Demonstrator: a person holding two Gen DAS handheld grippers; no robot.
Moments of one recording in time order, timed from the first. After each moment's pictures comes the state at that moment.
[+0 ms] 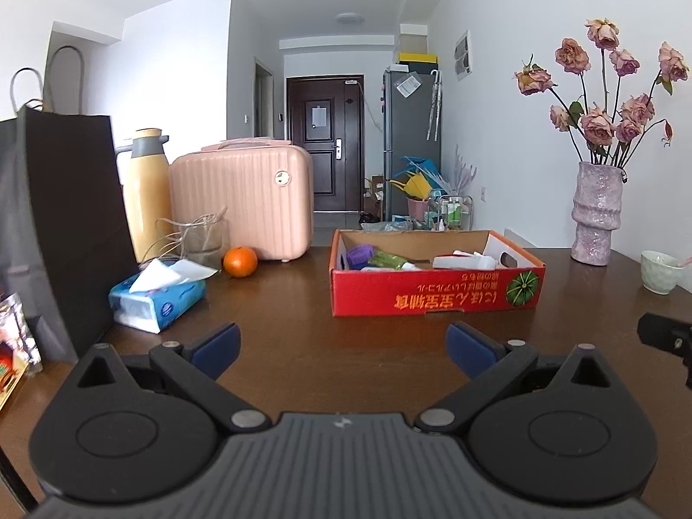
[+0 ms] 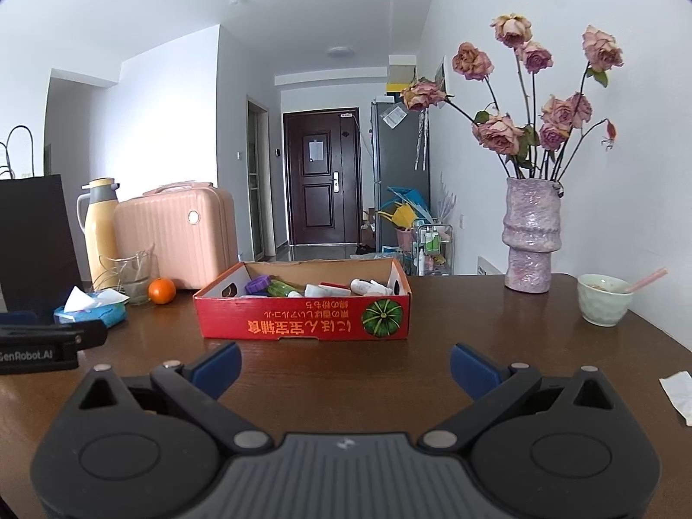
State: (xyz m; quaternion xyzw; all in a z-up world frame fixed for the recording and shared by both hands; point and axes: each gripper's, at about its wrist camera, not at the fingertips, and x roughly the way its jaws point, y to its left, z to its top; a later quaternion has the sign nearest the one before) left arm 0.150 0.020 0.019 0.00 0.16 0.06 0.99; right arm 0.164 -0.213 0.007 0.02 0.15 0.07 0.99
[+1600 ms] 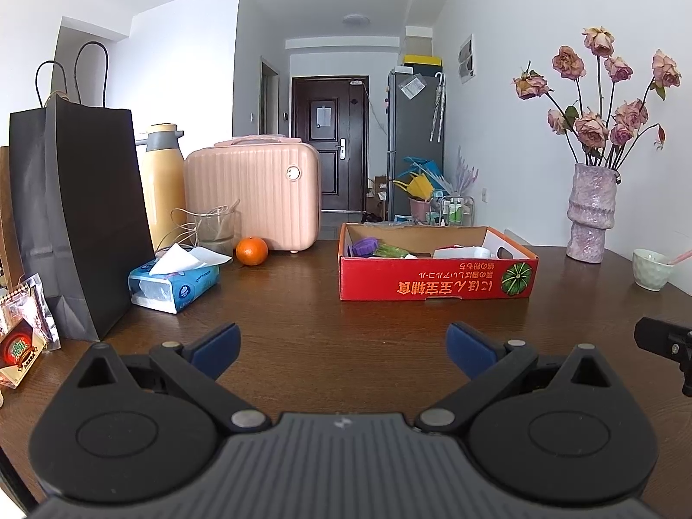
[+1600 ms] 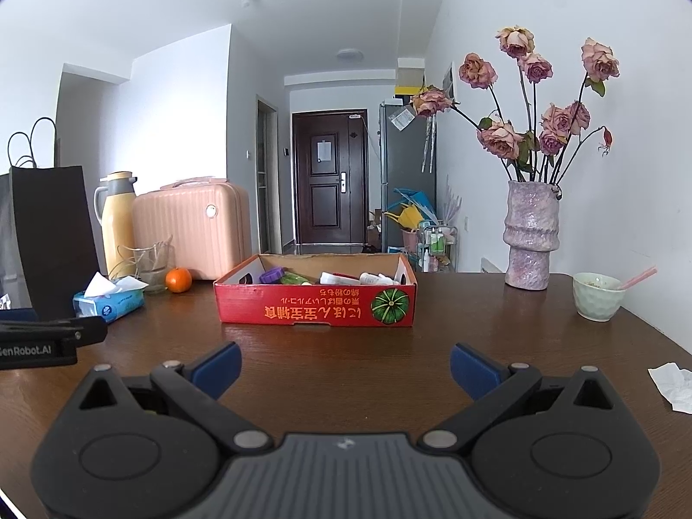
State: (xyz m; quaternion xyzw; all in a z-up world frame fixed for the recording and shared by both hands) left arm 0.113 0.022 0.018 -0.01 0.16 0.06 0.98; right arm 0.130 -0.206 0.007 0.01 0.15 0.08 0.98
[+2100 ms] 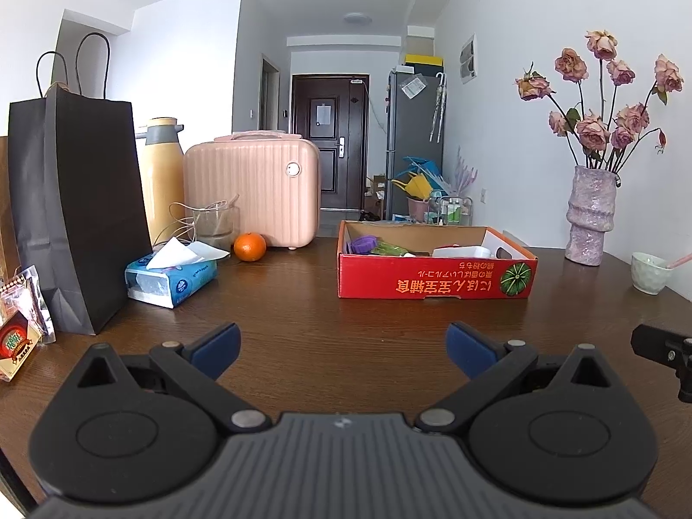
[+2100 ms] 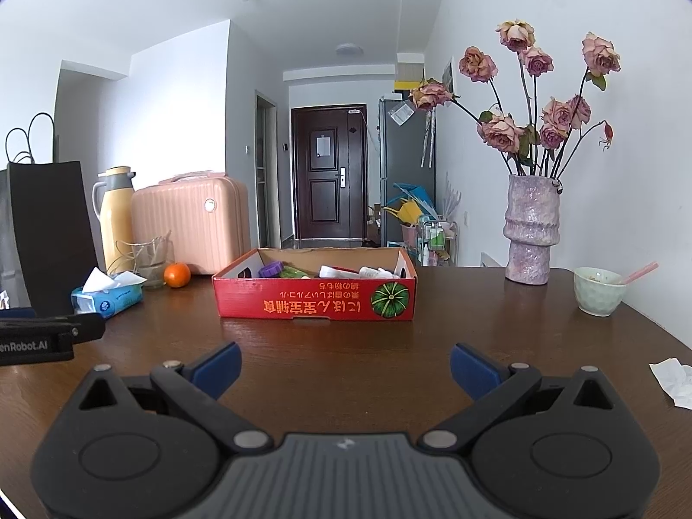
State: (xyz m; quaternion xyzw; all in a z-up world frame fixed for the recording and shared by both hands) left arm 0.115 0.027 0.014 -0.02 0.16 0.06 0.98; right arm 0.132 -0.205 0.003 0.01 0.16 0.08 0.98
